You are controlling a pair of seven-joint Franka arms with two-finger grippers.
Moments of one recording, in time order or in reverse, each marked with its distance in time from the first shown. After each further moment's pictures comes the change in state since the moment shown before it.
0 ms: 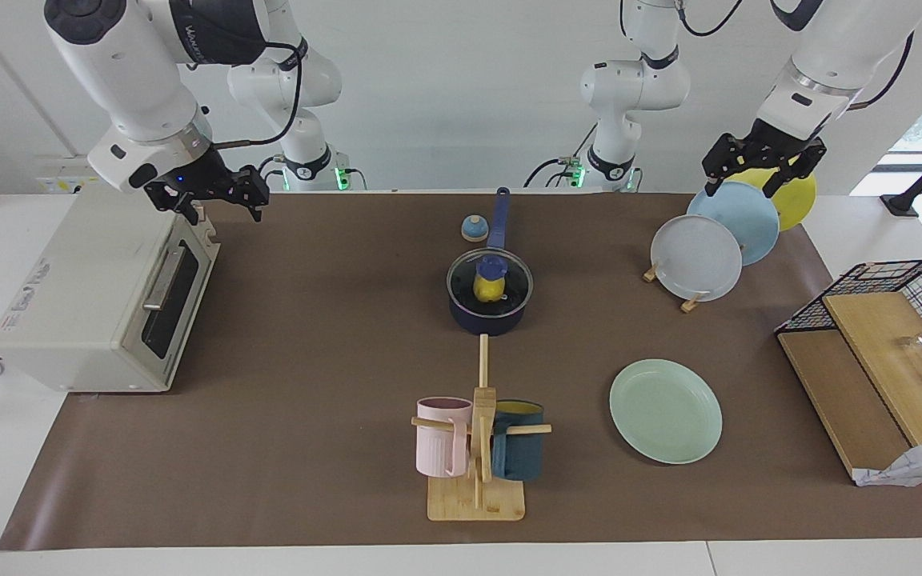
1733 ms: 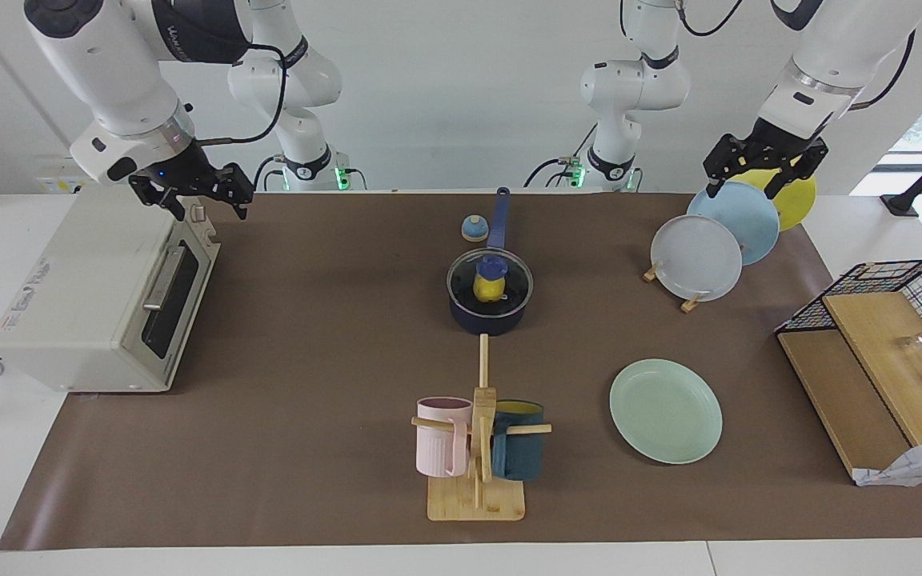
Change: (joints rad) left arm 0.000 0.000 0.000 0.000 0.000 0.021 -0.002; right arm -0.027 -0.039 -0.024 -0.063 0.000 0.047 0.000
